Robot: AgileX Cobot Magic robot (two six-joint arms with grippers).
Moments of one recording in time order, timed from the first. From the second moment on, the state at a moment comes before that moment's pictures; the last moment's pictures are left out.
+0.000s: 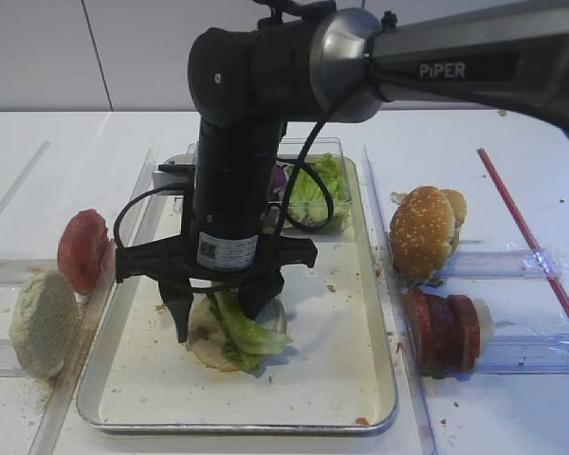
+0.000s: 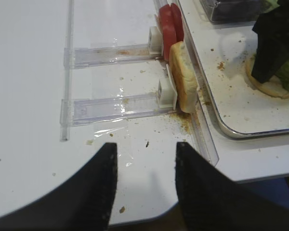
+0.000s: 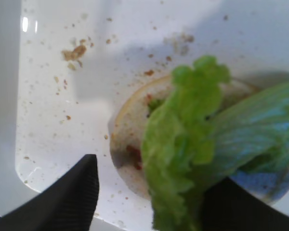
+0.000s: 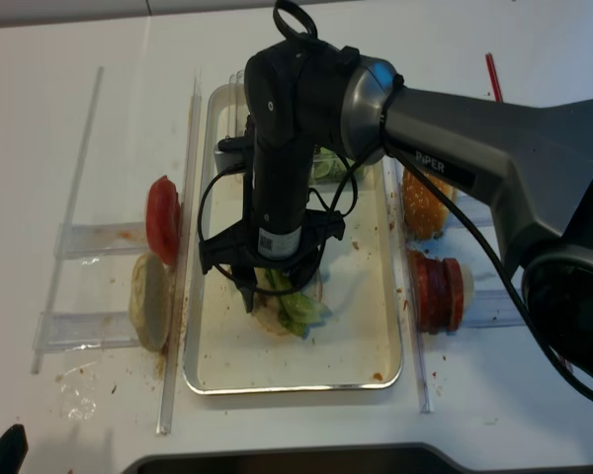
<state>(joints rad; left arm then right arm) -0.06 -0.01 -0.49 -0.04 1.17 0.02 0.79 2.12 -1.70 0.31 1.20 0.33</state>
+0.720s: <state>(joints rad) -0.06 -0.01 -0.49 -0.04 1.17 0.02 0.79 2.09 -1.70 0.28 1.21 0.35</state>
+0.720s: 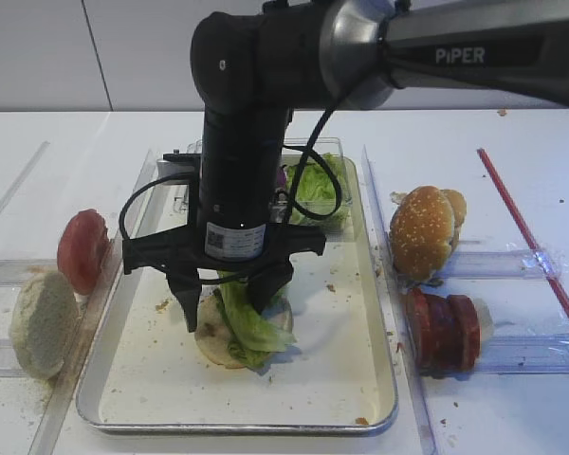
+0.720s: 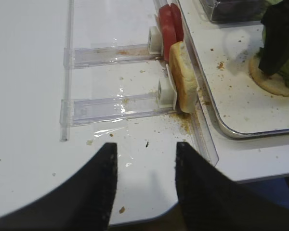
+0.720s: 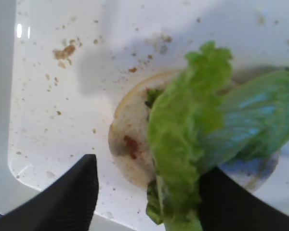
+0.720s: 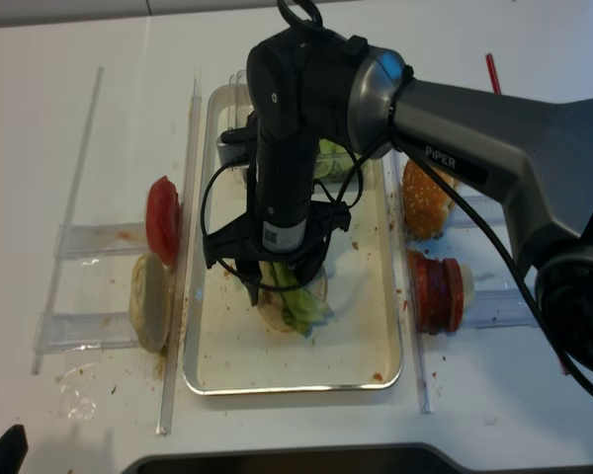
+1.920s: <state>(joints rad) -0.06 -0.01 -0.49 -0.04 1.17 0.02 0.74 1.81 -1.70 0.17 1.23 0.38</state>
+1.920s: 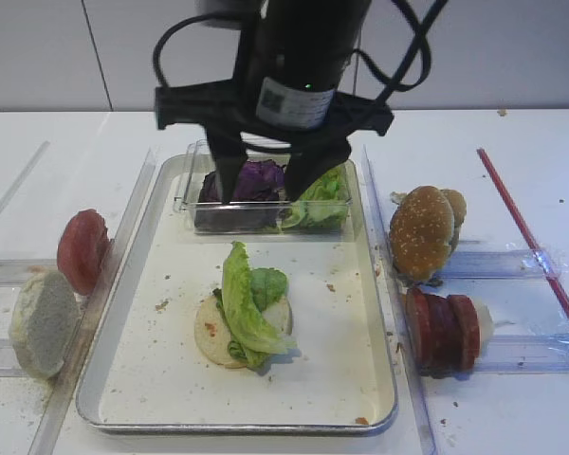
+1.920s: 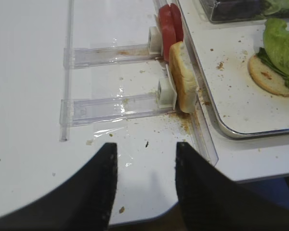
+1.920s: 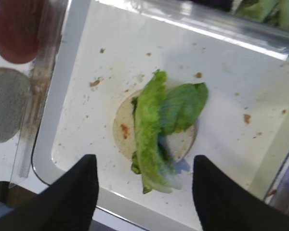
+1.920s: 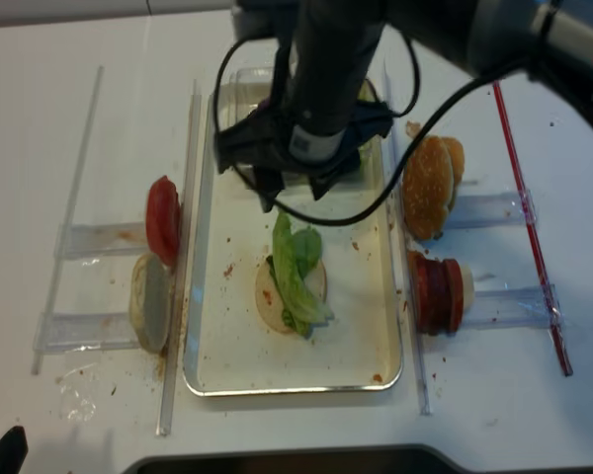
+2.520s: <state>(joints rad) -0.06 -0.01 -0.49 -0.04 1.17 0.02 0.35 1.62 -1.57 0.08 1.24 0.21</state>
